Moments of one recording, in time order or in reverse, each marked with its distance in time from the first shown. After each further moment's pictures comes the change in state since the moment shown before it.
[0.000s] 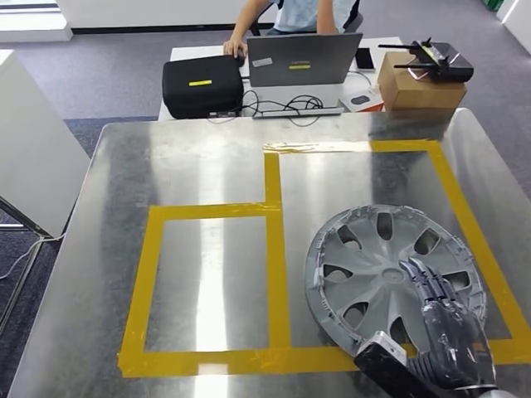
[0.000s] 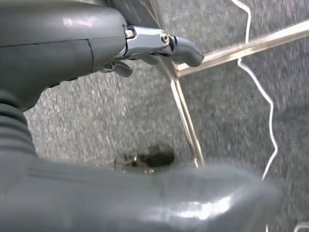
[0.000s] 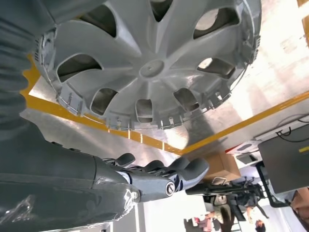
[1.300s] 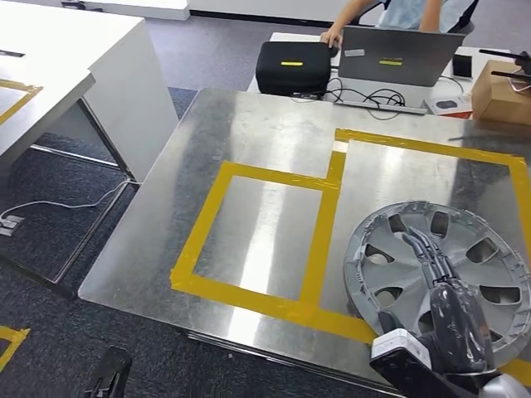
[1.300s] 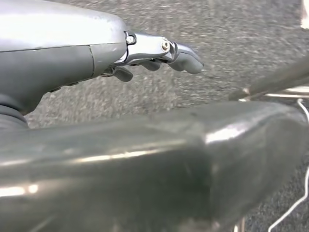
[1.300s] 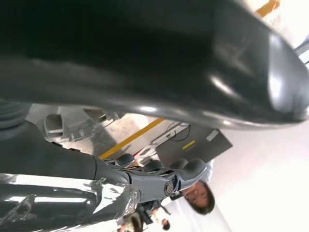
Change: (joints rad) left arm -0.036 -0.030 -0.009 -0.034 -0.013 0.021 0.064; right arm -0.044 -0.058 0.026 -0.001 -0.229 -0.151 -0.032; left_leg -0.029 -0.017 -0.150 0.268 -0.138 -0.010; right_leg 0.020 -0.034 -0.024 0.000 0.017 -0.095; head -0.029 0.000
